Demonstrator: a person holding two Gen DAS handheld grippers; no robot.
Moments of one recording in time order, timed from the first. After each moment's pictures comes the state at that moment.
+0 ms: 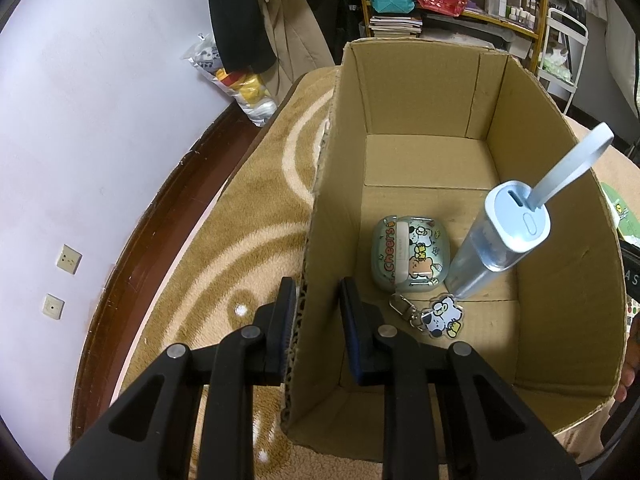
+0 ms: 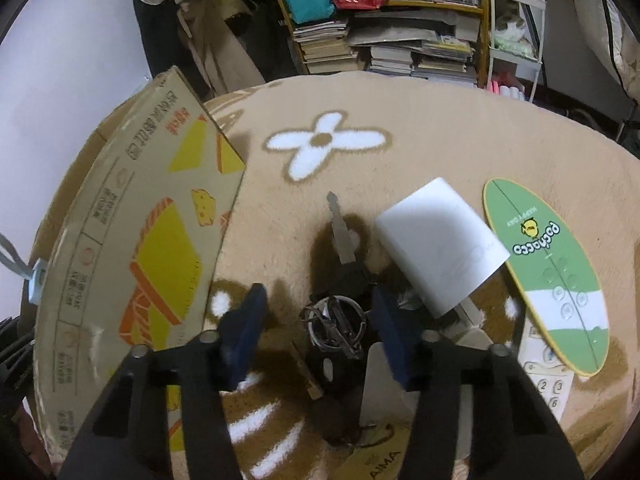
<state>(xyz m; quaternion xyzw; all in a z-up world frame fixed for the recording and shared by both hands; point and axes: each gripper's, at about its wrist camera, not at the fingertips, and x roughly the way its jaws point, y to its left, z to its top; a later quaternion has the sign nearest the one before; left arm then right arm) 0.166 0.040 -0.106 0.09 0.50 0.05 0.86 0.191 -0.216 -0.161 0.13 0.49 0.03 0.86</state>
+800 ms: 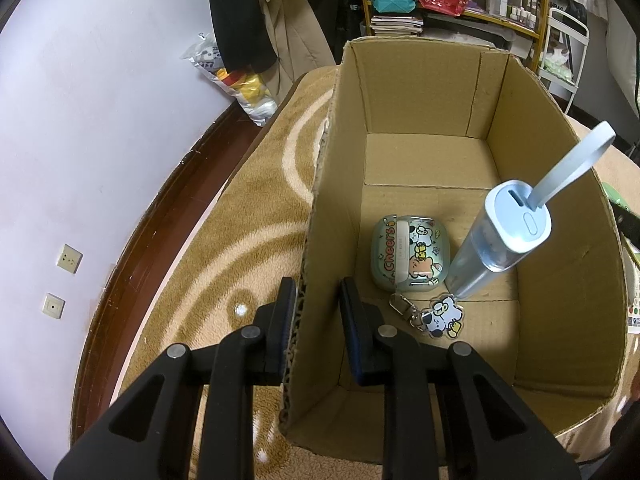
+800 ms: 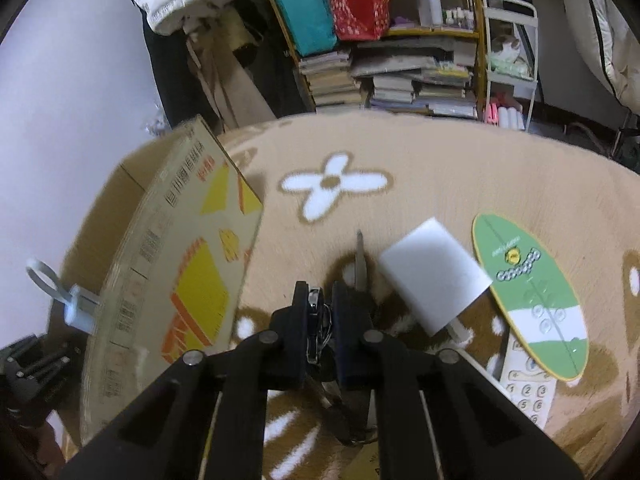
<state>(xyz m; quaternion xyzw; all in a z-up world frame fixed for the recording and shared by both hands) 0.165 0.040 -0.105 0.09 0.50 0.05 0.86 0.183 -0.218 -0.127 0.15 0.44 0.04 0.89</state>
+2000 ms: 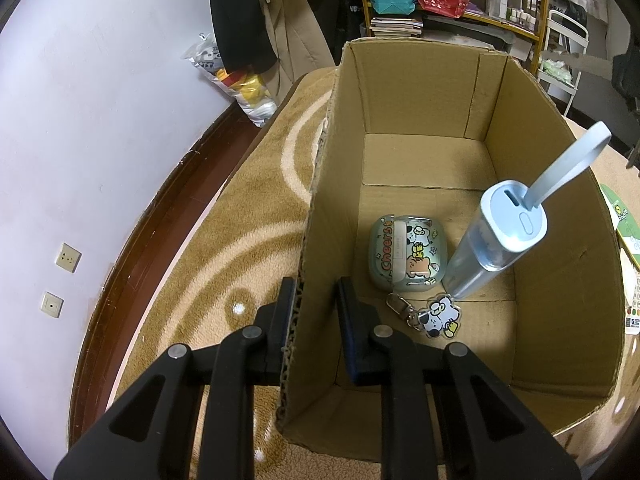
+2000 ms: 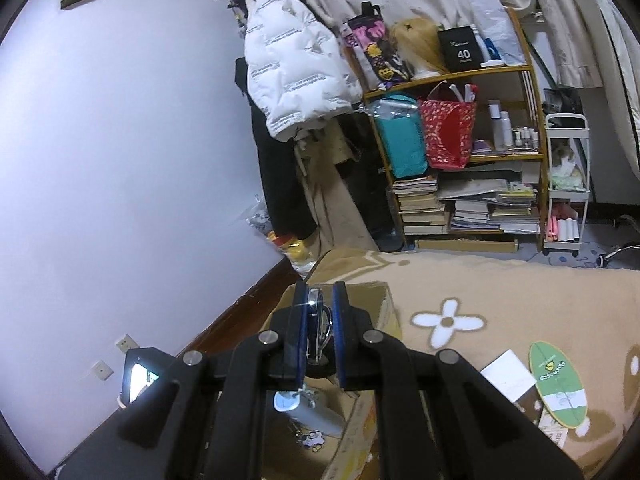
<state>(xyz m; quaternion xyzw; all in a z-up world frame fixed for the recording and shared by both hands) 0.165 0.040 -0.104 0.09 0.50 0.05 0.86 0.139 -0.149 0.010 0.15 0.24 0.15 0.95</state>
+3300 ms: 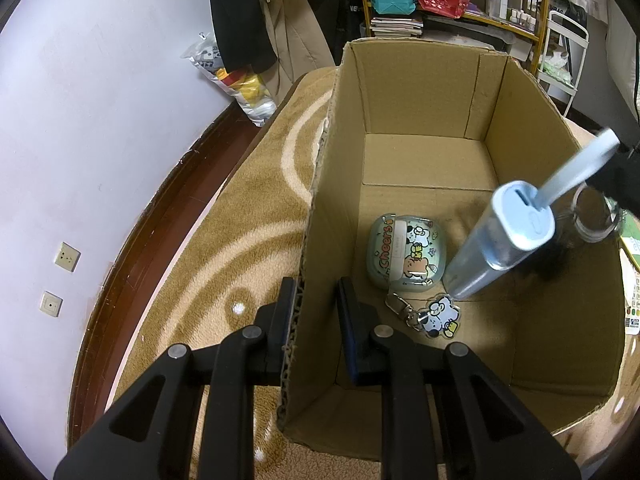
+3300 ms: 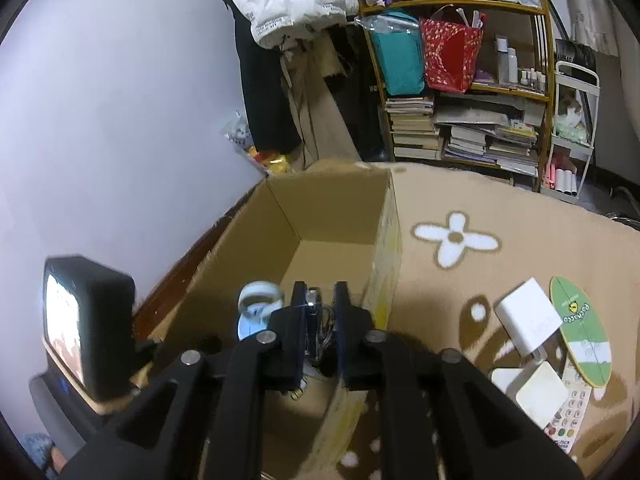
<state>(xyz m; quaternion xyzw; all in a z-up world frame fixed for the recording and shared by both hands) 0.166 0.039 -0.102 0.09 0.50 0.05 0.86 0.162 -0.126 -0.062 0.10 0.38 0.13 0.91</state>
